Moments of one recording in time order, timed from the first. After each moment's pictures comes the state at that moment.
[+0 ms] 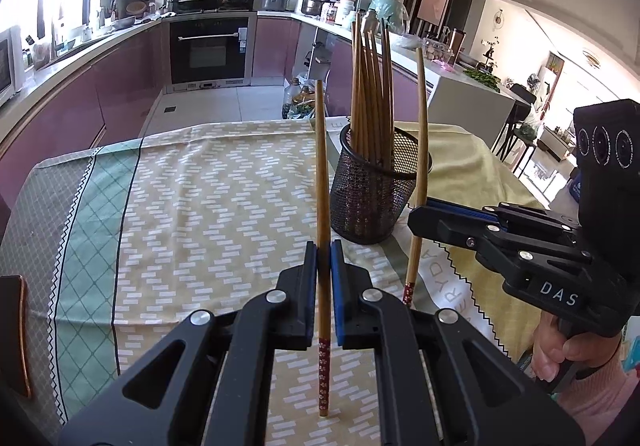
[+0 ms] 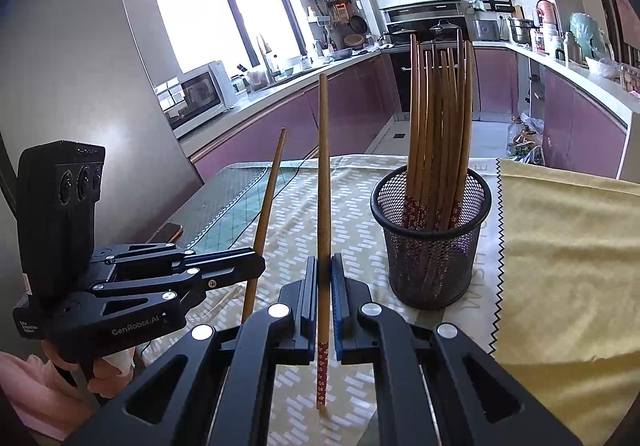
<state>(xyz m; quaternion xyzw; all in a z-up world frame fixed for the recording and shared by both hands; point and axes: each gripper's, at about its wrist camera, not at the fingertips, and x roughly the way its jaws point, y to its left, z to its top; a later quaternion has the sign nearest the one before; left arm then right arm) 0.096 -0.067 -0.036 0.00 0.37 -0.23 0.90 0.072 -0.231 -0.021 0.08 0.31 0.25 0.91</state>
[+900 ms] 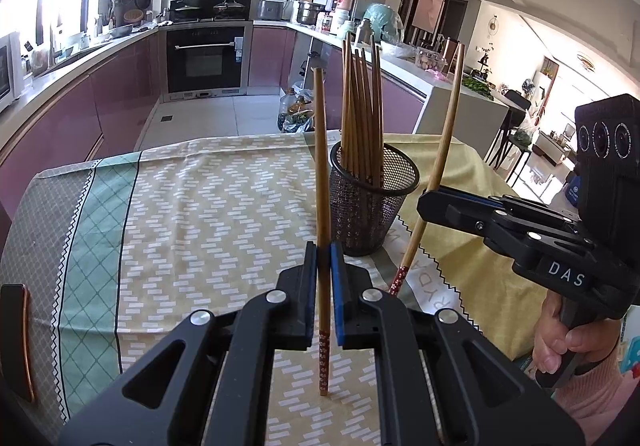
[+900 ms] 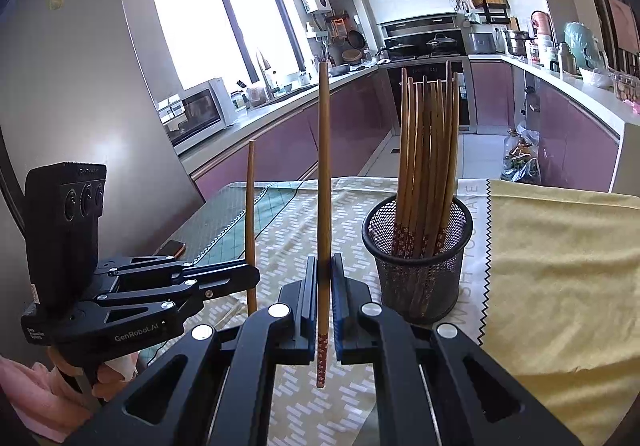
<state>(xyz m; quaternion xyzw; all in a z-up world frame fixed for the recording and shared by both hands) 0.093 -0.066 -0.024 0.00 0.35 -0.24 0.91 0.065 -0.234 -0.005 0.09 0.29 0.24 0.92</state>
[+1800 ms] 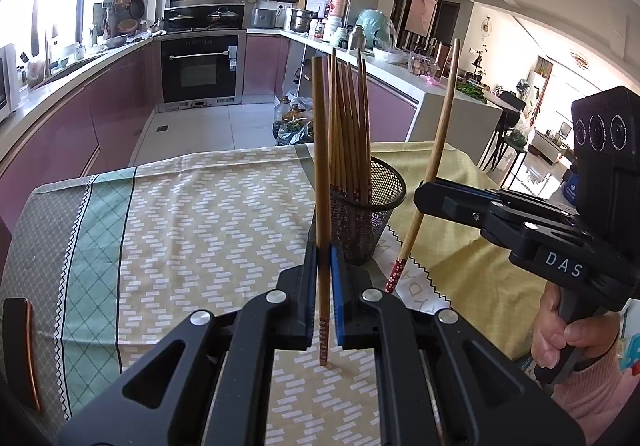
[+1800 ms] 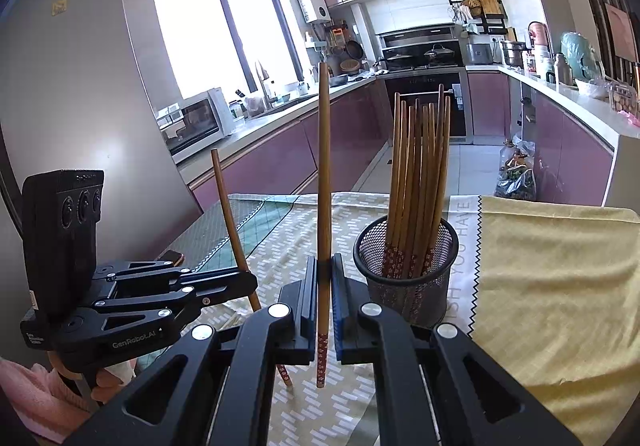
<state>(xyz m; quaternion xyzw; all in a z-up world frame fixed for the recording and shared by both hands) 0.093 -0.072 -0.013 0.00 0.34 -0.24 0.91 0.059 -0.243 0.010 0.09 0.27 0.24 0.93</state>
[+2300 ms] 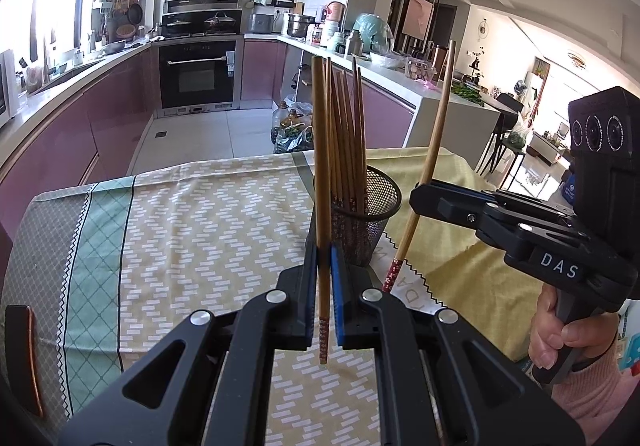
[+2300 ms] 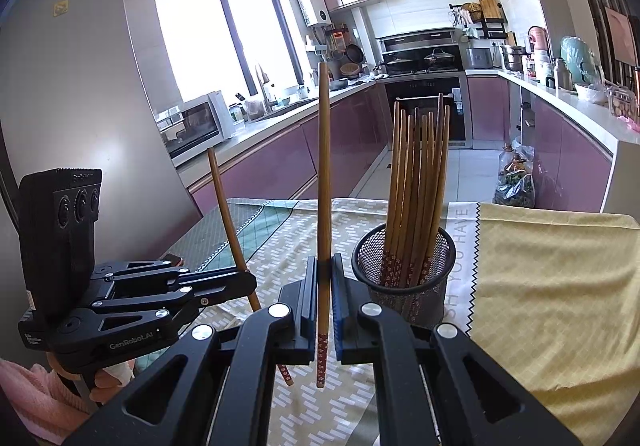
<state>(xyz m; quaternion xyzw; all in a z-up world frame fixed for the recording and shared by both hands) 0.092 -0.074 -0.006 0.01 0.33 -0.25 0.91 0.060 -0.241 0.013 0.09 0.27 0.23 0.93</state>
